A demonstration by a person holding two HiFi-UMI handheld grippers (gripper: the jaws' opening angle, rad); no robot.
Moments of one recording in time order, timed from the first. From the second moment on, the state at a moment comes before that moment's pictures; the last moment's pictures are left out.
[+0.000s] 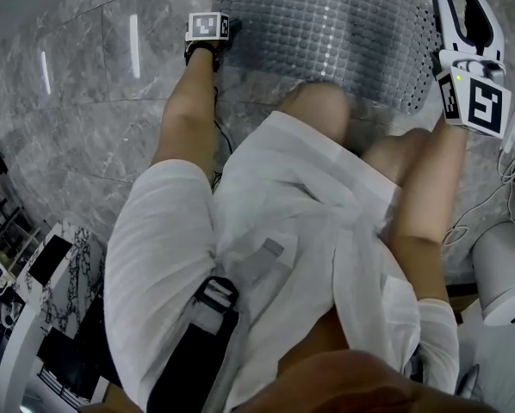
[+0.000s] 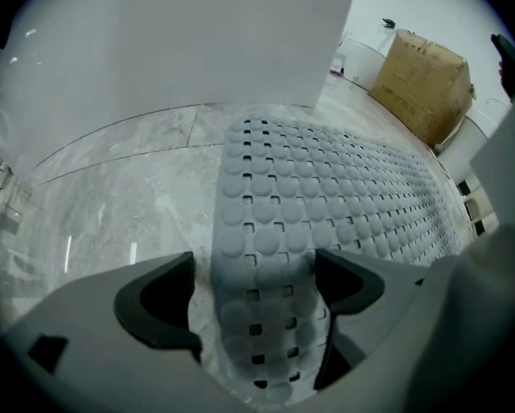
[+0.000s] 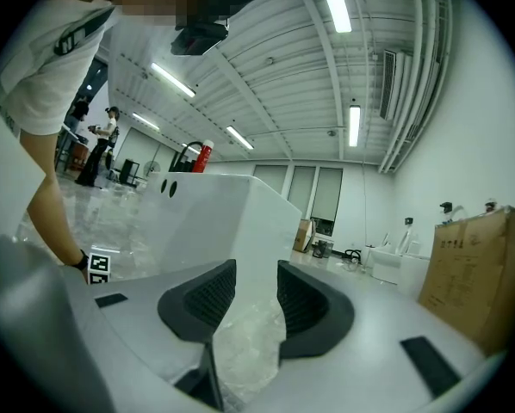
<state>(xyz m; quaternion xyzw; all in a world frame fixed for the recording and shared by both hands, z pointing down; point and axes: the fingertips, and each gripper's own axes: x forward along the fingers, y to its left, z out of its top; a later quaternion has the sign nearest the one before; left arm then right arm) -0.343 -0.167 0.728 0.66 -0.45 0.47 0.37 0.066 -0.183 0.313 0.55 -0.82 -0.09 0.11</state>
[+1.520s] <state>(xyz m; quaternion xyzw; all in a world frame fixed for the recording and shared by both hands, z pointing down) -0.118 -0.187 0.536 0.84 -0.28 0.43 0.18 0.124 -0.170 0.308 0.60 -0.79 -0.07 0.08</state>
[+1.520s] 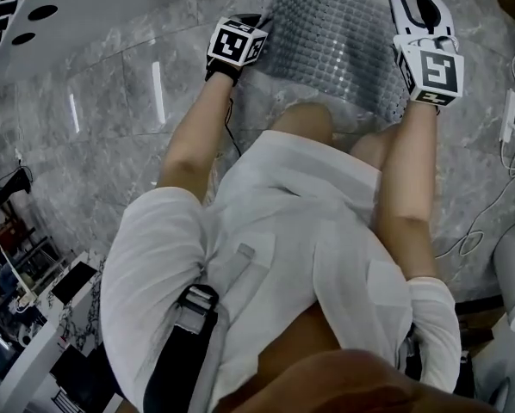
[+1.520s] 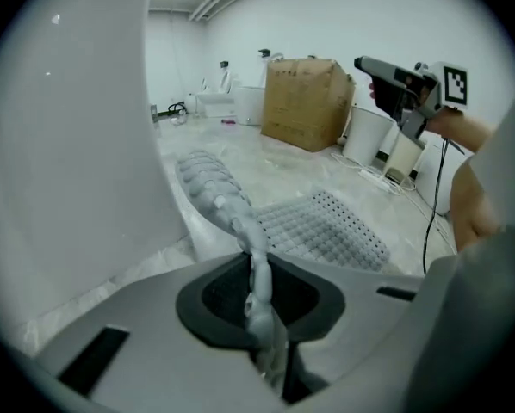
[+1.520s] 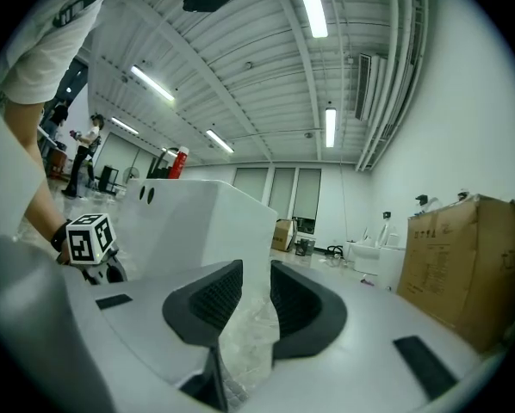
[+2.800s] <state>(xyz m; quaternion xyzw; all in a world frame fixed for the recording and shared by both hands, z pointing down) 0.045 -0.220 0.177 0.89 -0.44 -0.01 -0.11 0.204 -0.128 0.241 0.67 -0.74 -0.11 -0.02</state>
